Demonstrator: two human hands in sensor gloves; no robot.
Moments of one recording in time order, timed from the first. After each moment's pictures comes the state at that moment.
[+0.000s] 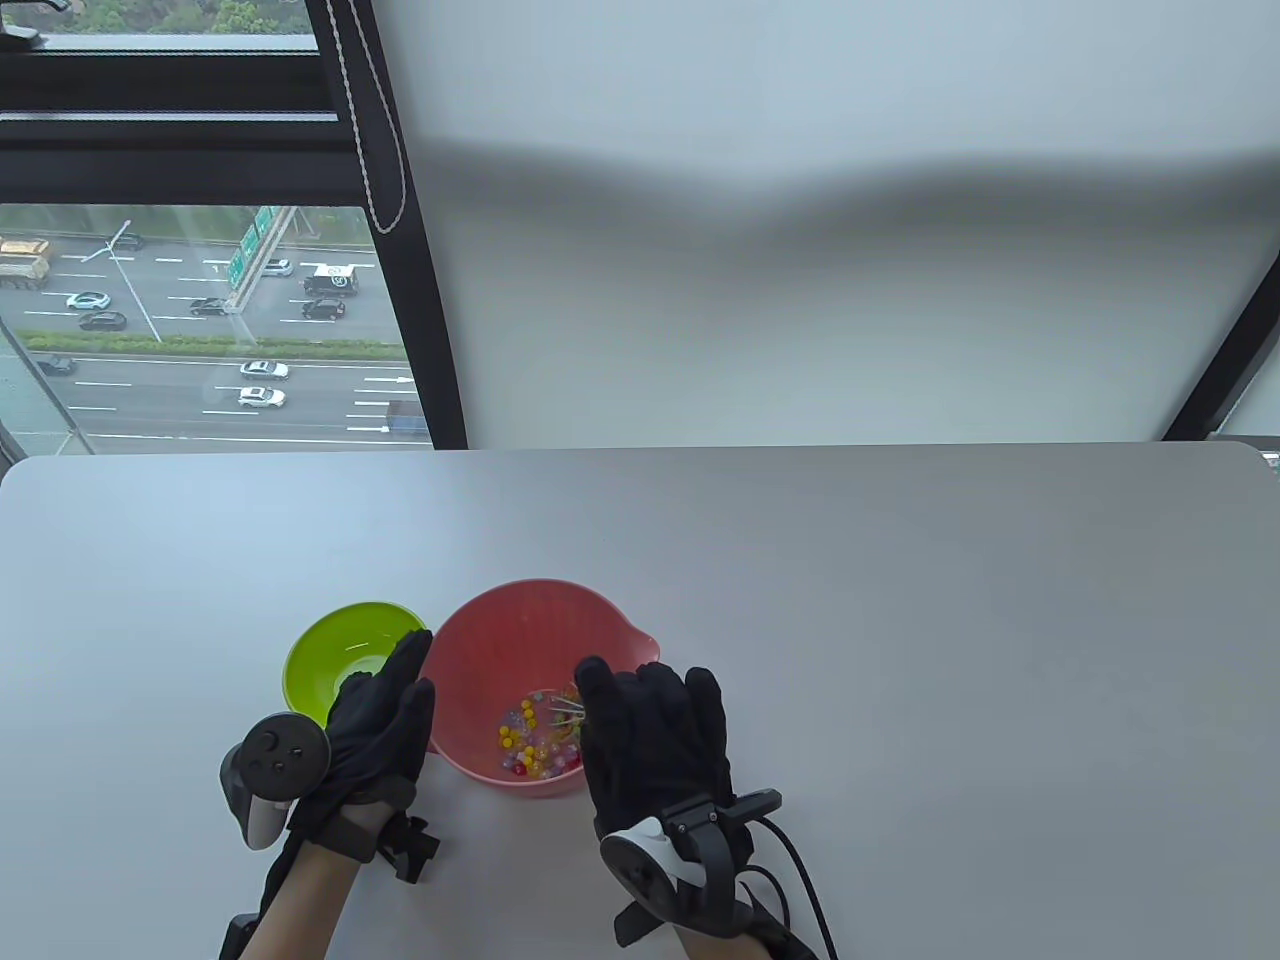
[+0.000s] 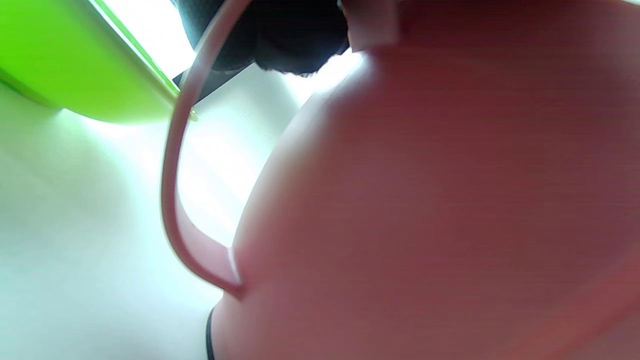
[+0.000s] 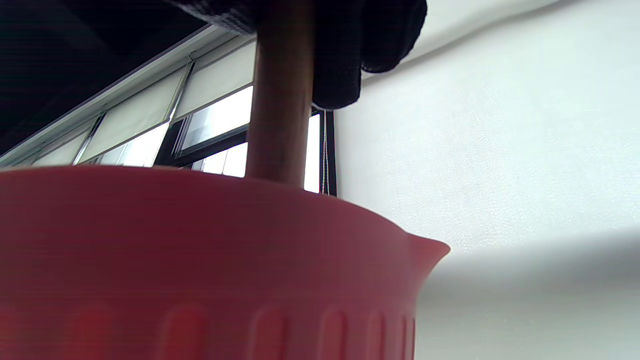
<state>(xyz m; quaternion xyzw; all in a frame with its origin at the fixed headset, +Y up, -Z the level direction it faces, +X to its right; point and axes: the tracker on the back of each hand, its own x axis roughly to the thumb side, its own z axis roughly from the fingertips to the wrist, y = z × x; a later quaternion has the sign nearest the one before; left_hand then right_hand) -0.316 -0.750 -0.354 0.11 -0.14 0.44 0.88 -0.005 -0.676 -0.267 0.13 -0.41 0.89 0.13</state>
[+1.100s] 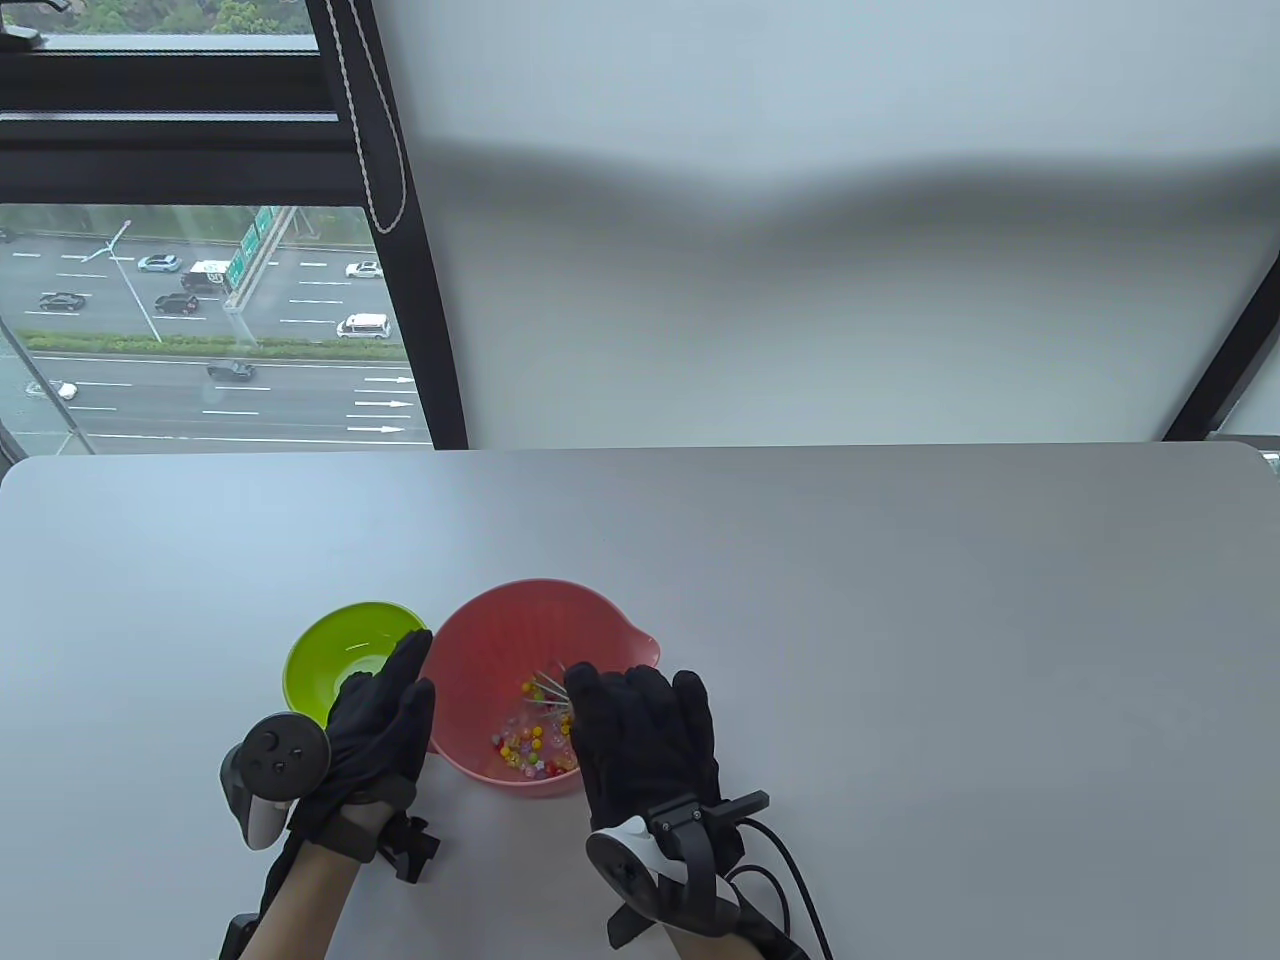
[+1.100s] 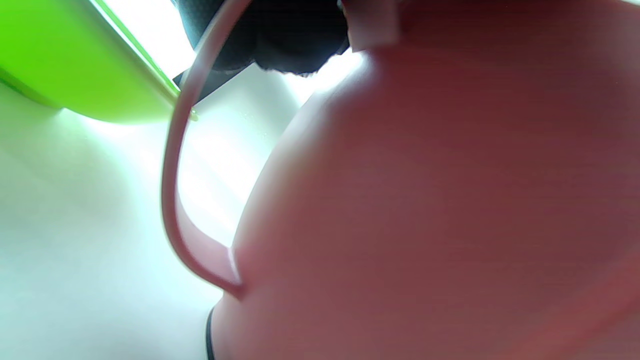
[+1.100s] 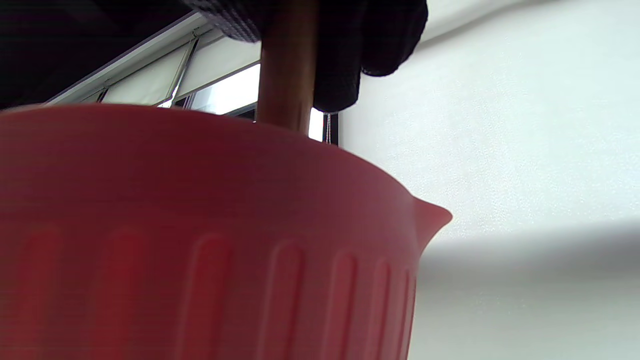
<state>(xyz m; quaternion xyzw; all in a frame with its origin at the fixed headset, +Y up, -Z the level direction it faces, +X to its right) -0.316 -0.750 -0.354 0.11 -0.13 0.45 0.88 -0.012 -0.684 -0.271 0.13 -0.39 0.90 0.11</state>
